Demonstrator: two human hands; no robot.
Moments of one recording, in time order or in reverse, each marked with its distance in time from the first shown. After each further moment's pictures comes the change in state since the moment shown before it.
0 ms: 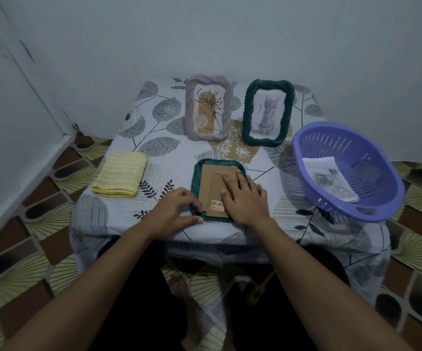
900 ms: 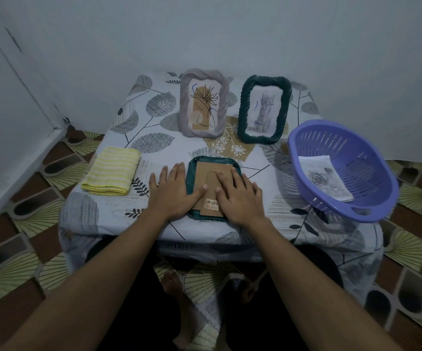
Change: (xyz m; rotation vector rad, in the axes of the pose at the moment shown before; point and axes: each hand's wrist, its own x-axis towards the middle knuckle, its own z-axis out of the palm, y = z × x) left_hand 0.051 -0.002 0.021 0.452 0.071 -0.431; right_hand -0.001 -0.001 0.000 0.016 0.013 0.004
